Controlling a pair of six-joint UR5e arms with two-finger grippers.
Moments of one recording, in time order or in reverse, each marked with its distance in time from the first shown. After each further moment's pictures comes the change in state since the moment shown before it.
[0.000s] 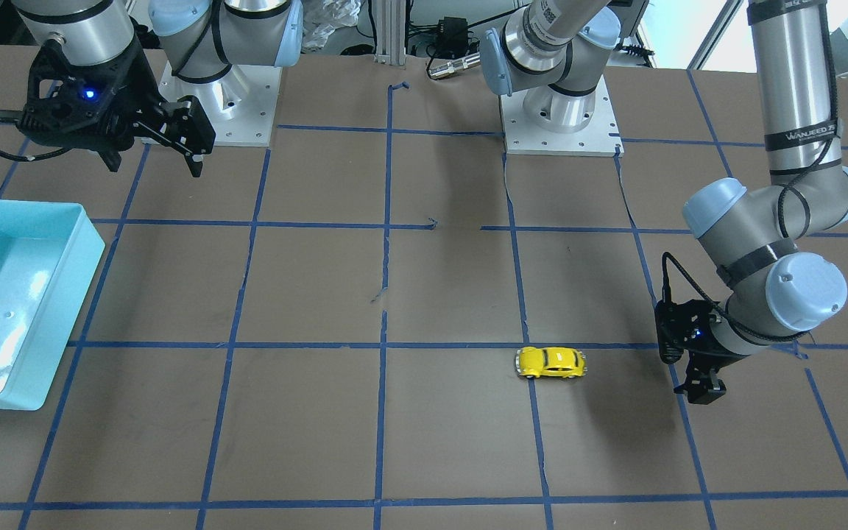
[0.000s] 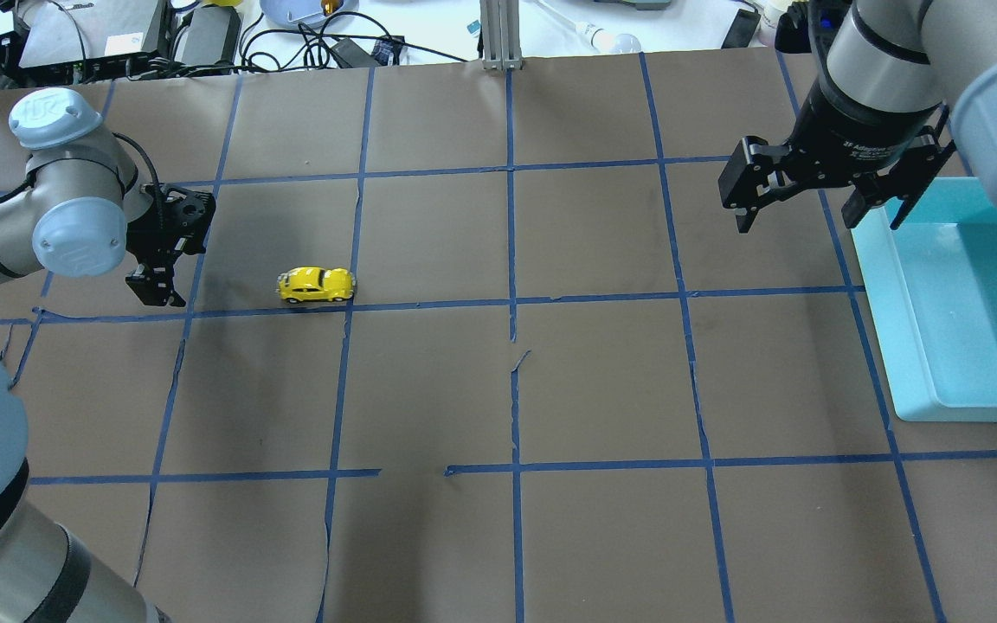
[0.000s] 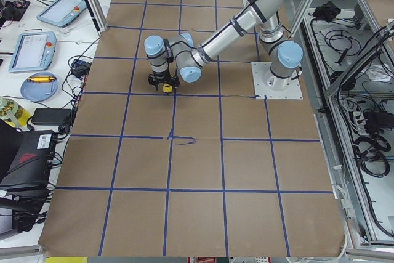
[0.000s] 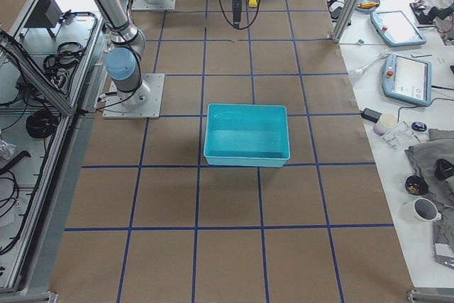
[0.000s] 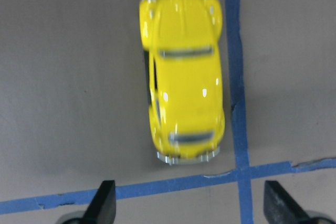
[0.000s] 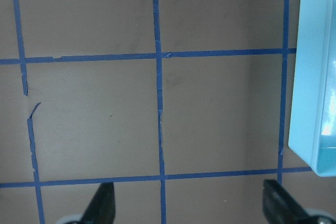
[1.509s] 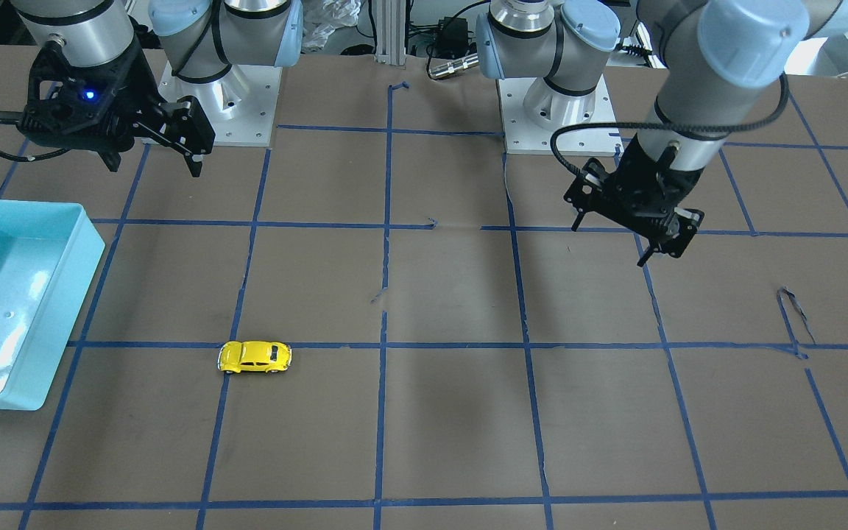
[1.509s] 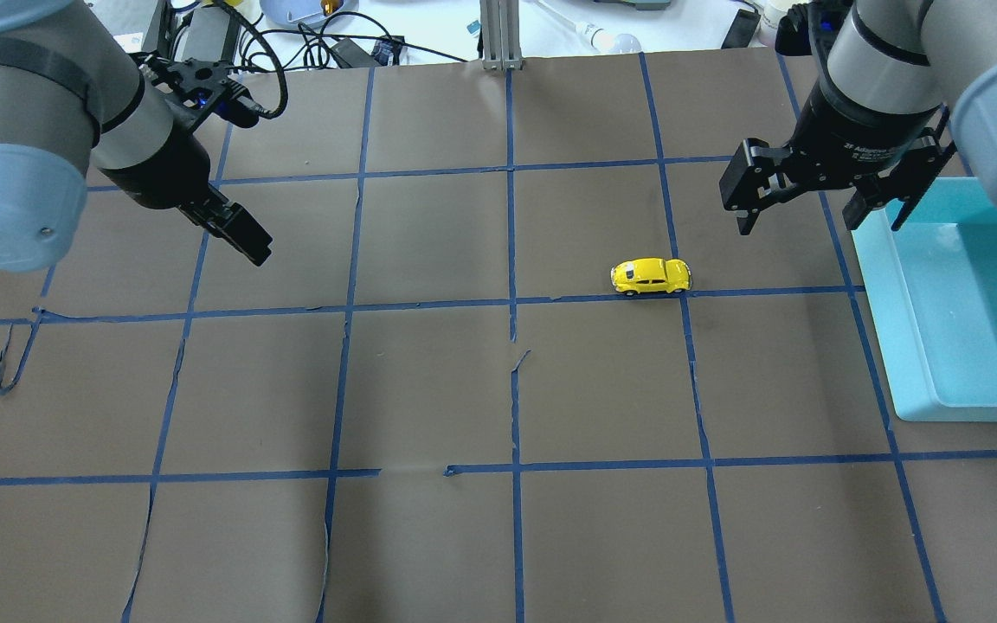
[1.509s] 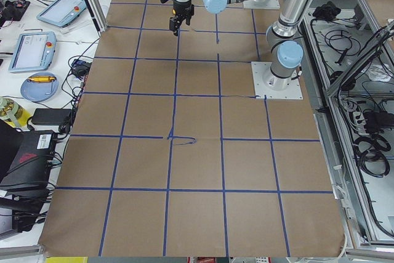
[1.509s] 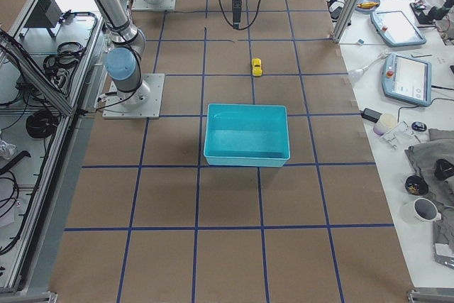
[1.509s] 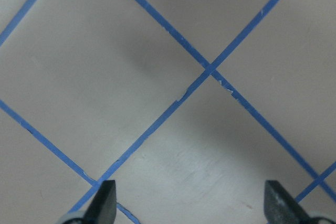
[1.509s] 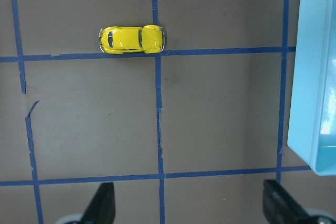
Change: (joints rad) left arm -0.267 0.490 0.027 -0.422 -0.086 -1.386; right arm -0.001 0.000 0.001 0.001 -0.002 -0.003
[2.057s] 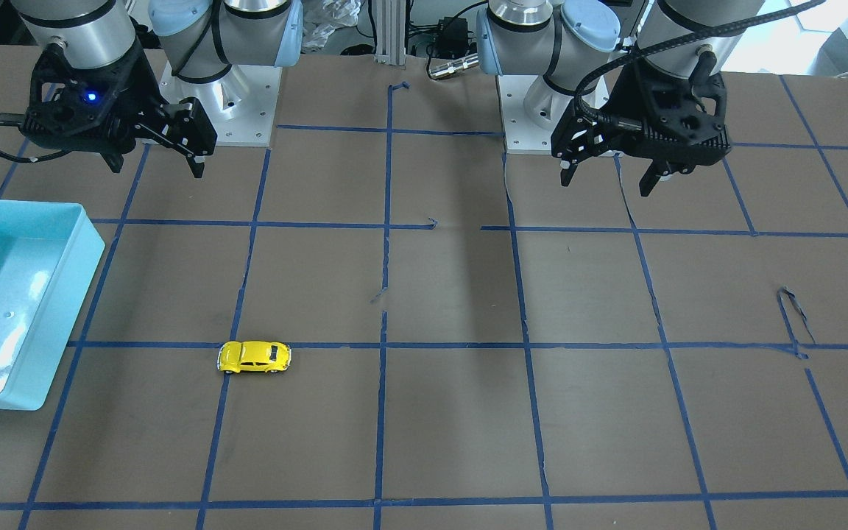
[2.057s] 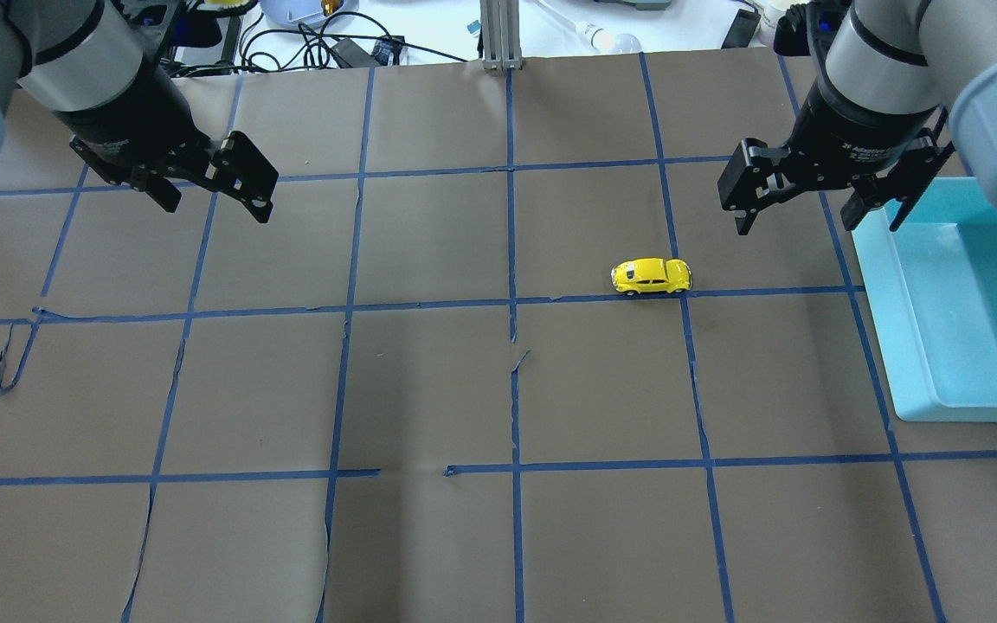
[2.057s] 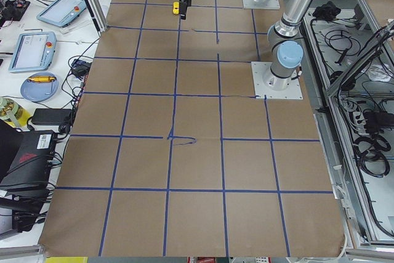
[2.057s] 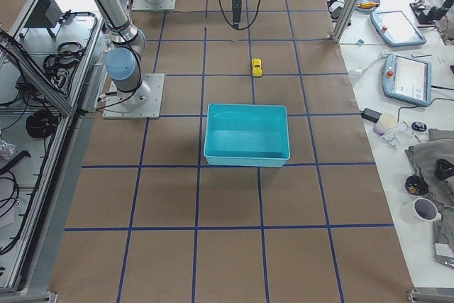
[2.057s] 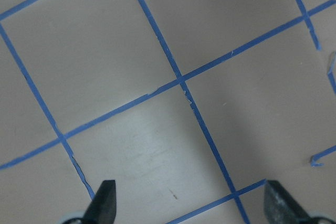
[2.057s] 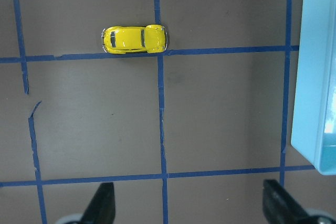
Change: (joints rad) left arm -0.068 0.018 0.174 -0.197 -0.003 -0.545; right arm 0.001 0.003 0.001 0.000 0.008 0.005
